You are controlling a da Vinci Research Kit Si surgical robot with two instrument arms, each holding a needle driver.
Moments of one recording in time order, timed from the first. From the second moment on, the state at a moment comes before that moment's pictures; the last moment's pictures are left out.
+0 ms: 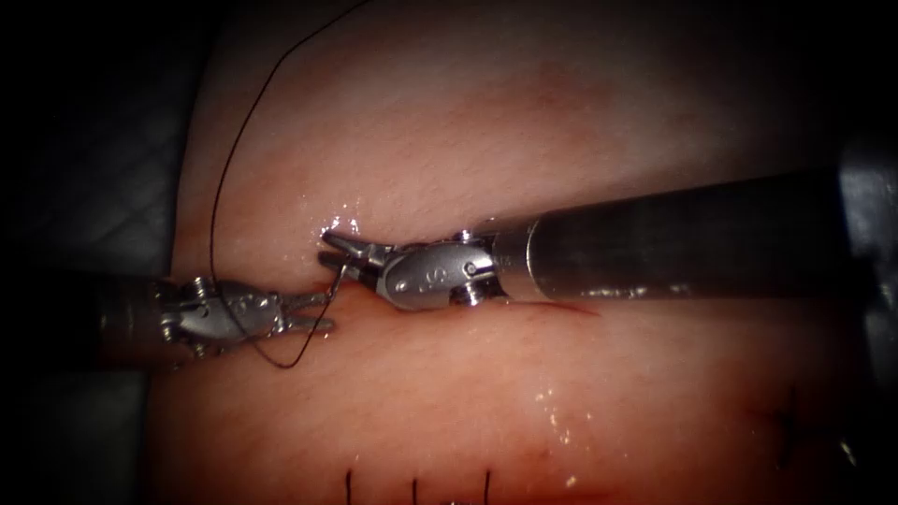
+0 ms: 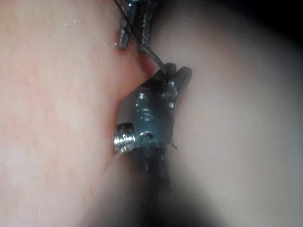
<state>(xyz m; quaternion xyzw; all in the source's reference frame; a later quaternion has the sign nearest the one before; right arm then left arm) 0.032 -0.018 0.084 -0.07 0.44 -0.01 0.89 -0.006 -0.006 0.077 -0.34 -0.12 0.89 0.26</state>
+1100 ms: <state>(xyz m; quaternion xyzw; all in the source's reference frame) 0.035 -0.009 0.078 -0.01 0.52 0.19 0.83 -0.008 -0.006 0.079 -0.34 -0.12 0.90 0.26</state>
